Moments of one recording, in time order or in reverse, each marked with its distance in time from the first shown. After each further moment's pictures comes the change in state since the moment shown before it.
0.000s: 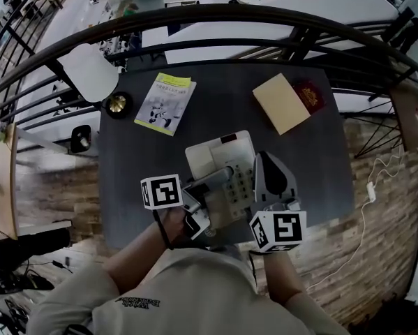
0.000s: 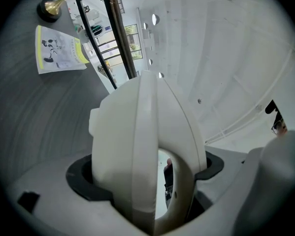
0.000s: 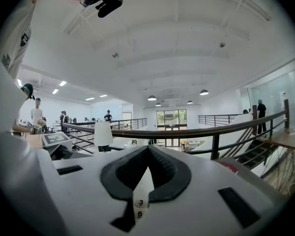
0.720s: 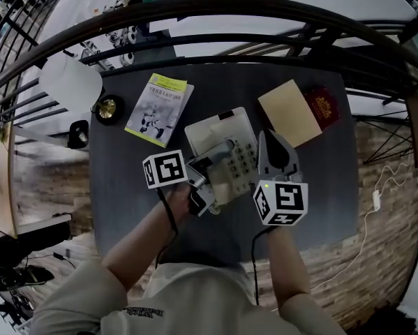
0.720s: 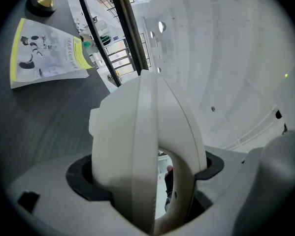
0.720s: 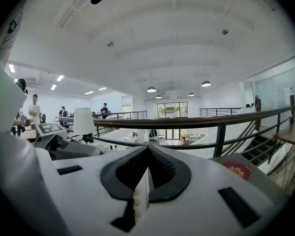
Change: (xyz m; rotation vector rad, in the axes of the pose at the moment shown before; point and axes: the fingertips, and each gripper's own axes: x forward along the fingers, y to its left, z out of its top) left arm 0.091 0.086 0.106 -0.009 -0.104 0.106; right arm 0.143 -0.085 -0.057 -0.010 0.085 0.017
